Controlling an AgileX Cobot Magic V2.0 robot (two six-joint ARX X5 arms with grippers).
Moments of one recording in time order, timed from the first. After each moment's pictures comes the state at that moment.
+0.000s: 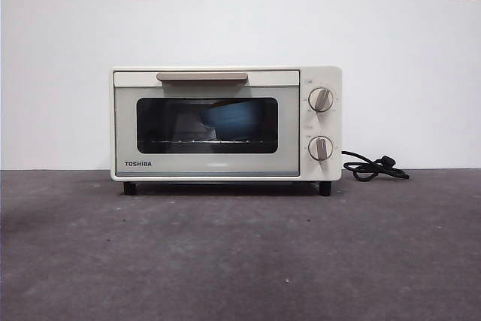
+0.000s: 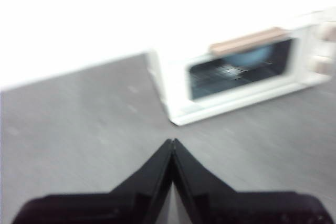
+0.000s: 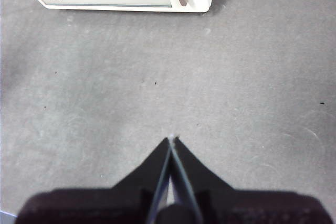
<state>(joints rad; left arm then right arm) -0.05 0.50 0.74 -0.49 0.12 0.18 0.27 0.81 0.98 -0.90 -0.16 0.16</state>
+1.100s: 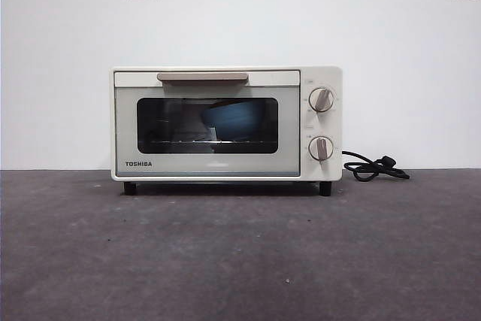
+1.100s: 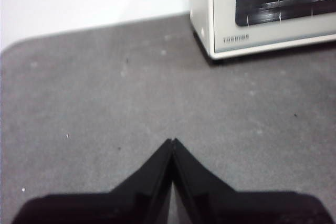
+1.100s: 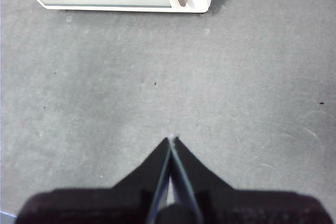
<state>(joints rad) -0.02 0.04 0.02 -0.18 0.00 0.11 0.27 0.81 0.98 -0.90 -0.16 0.16</state>
